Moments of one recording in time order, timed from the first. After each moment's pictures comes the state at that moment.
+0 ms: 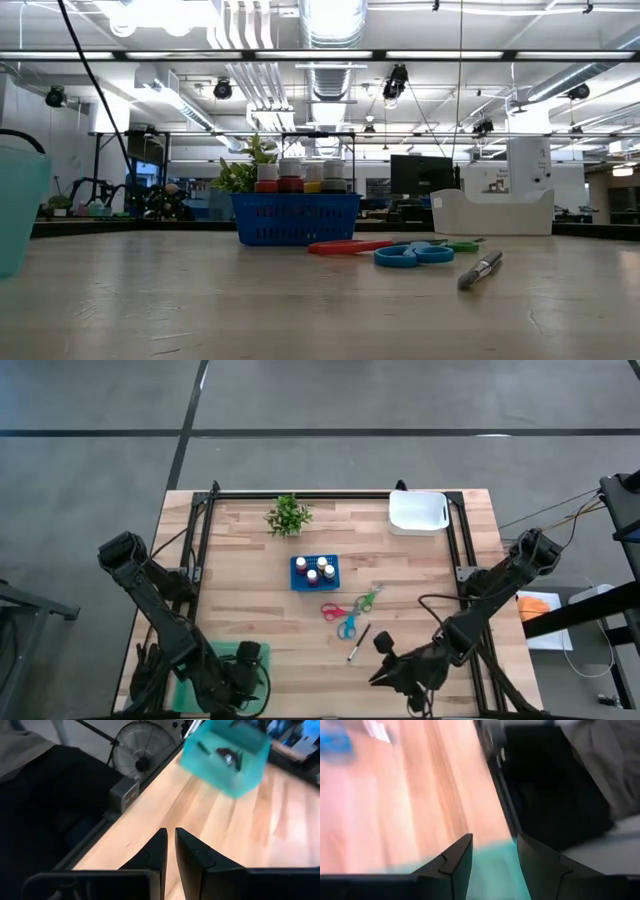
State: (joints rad) left arm -0.90 1.55 1.12 -0.49 -0.24 -0.60; right arm 0.77 1.54 0.99 -0.05 0.32 0.01
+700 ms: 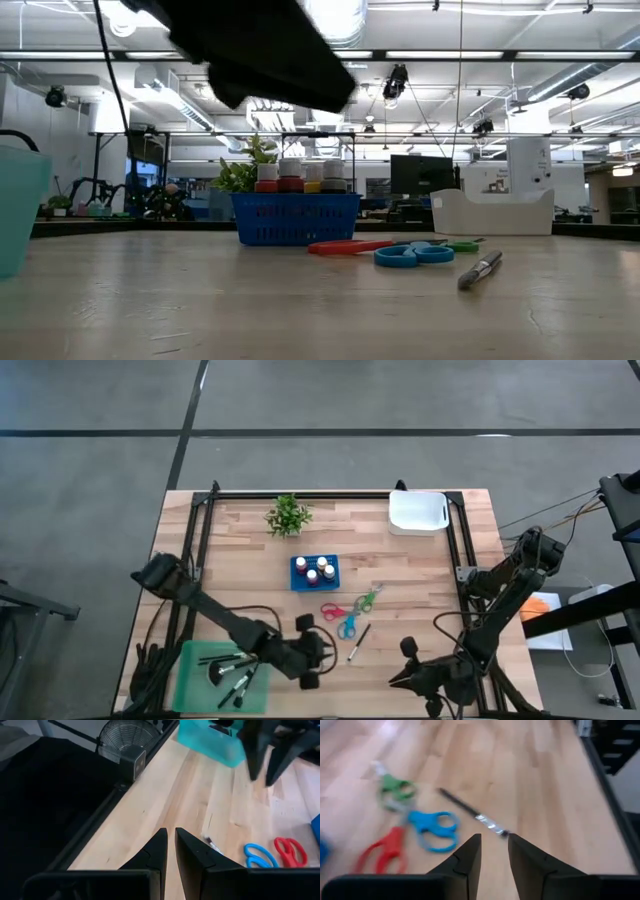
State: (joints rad) left arm -0.57 1.90 1.16 0.02 -0.49 -0.43; right arm 1.00 1.53 0.78 0.07 0.61 0.24
